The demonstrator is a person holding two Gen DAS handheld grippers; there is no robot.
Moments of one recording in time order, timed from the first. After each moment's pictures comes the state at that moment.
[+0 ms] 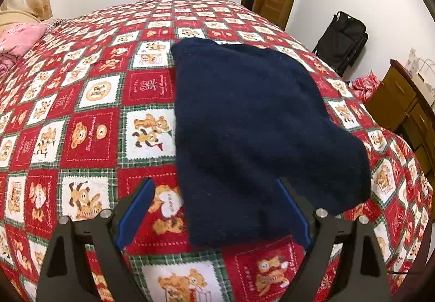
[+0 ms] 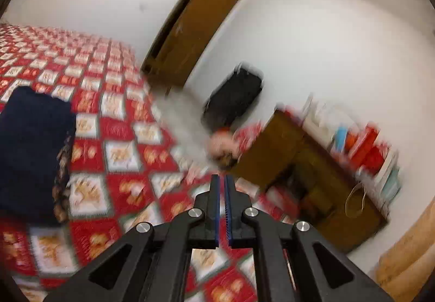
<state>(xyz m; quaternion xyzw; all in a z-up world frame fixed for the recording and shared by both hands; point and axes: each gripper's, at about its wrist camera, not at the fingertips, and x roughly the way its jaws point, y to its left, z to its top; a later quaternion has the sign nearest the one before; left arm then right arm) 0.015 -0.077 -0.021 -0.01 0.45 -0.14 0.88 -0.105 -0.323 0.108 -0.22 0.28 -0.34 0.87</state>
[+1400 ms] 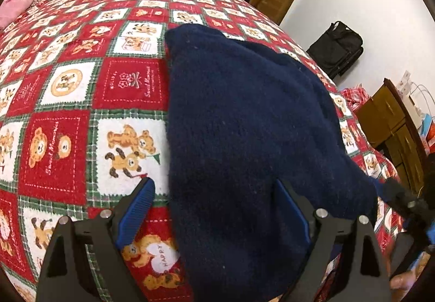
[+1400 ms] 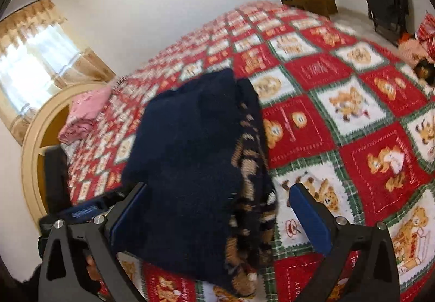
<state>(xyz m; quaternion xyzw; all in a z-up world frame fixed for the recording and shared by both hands) 0.075 -0.067 -0.044 -0.08 0.48 -0.19 0.85 0.034 -0.345 -0.023 0.20 0.42 0.09 0.88</state>
